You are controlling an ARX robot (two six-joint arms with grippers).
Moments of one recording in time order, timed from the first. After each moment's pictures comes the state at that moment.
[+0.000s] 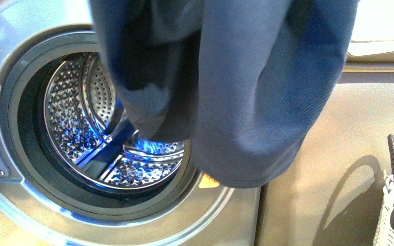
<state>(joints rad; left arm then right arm) -0.42 1.42 1.04 1.02 0.24 -0.21 0.40 1.56 2.10 -0.19 -0.45 0.13</state>
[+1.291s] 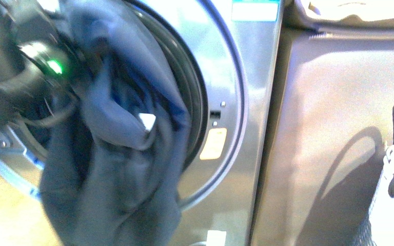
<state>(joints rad) -0.10 1.98 1.07 1.17 0.04 -0.23 0.40 1.54 2.10 -0.18 -0.45 0.14</state>
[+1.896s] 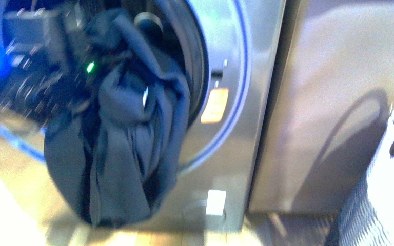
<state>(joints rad) -0.07 2.33 1.53 0.90 -0.06 -0.16 0.48 1.36 1.77 0.01 0.21 -0.05</state>
